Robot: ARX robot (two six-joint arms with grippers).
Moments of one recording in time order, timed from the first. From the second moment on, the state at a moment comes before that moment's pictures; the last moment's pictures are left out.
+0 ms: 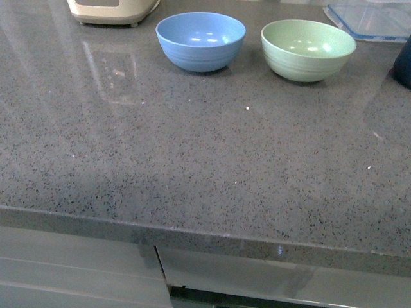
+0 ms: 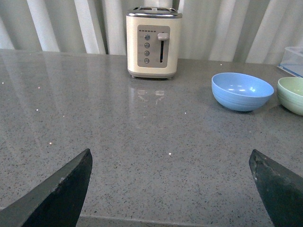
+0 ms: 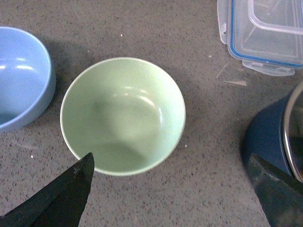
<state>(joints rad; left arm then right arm) 0.00 0.00 0.02 0.00 0.00 0.00 0.18 1.72 1.35 -0.32 0.07 -0.01</state>
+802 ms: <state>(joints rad) 0.00 0.00 0.02 0.00 0.00 0.00 0.16 2.03 1.55 -0.30 0.06 0.00</state>
